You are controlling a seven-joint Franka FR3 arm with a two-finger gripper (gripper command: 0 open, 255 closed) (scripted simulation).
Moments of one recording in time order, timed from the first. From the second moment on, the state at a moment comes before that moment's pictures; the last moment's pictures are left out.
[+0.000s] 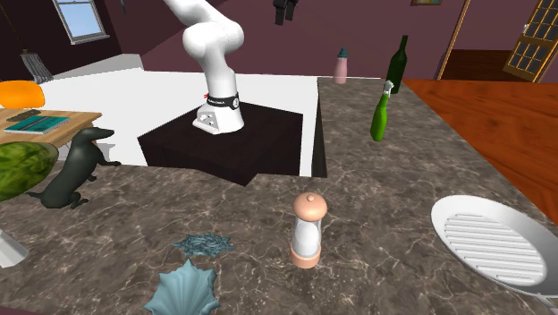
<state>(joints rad) -0.01 -0.80 0.02 -2.43 0.04 1.46 -0.13</state>
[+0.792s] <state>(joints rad) -0.08 -0.62 -0.19 -2.45 -0.08 1.69 -0.37</state>
